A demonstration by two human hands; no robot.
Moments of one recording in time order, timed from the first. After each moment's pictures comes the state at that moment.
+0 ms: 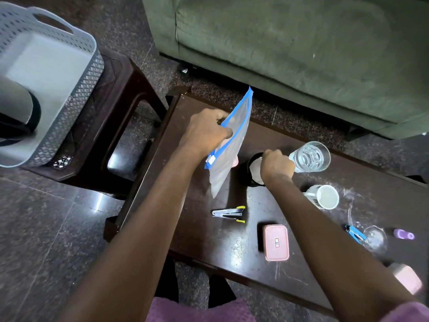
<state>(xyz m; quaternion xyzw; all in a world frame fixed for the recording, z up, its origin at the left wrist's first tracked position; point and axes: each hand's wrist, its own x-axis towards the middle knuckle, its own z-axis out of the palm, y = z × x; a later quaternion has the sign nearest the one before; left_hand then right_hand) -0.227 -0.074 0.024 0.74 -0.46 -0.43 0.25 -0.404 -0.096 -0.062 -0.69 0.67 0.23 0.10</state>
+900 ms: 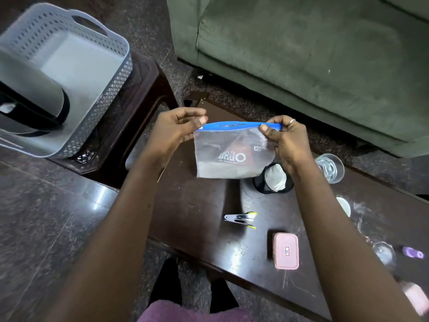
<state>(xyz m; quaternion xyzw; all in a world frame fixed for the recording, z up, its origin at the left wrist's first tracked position) -0.139 -0.033 0.012 0.62 -0.28 -0.54 0.50 -0.361 -0.122 -0.006 -0.47 0.55 -0.33 0.60</state>
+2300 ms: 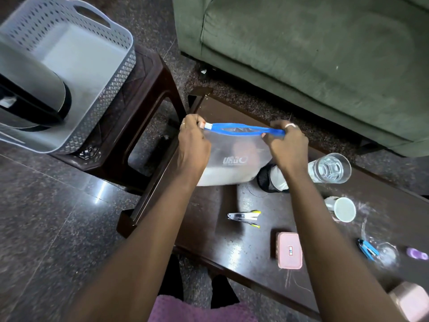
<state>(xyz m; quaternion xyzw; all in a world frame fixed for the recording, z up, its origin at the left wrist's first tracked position) -0.179 -0.035 -0.032 0.80 -0.38 -0.22 0.41 -0.345 -0.101 0.003 -0.63 0.69 -0.15 0.33</state>
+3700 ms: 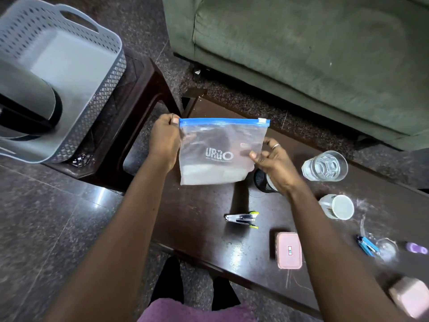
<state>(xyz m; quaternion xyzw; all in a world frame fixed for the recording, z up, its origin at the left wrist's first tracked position) -0.140 -0.049 -0.025 0.71 -0.13 -0.46 0.52 -0.368 -0.084 -0.029 -0.40 0.47 -0.27 0.74</state>
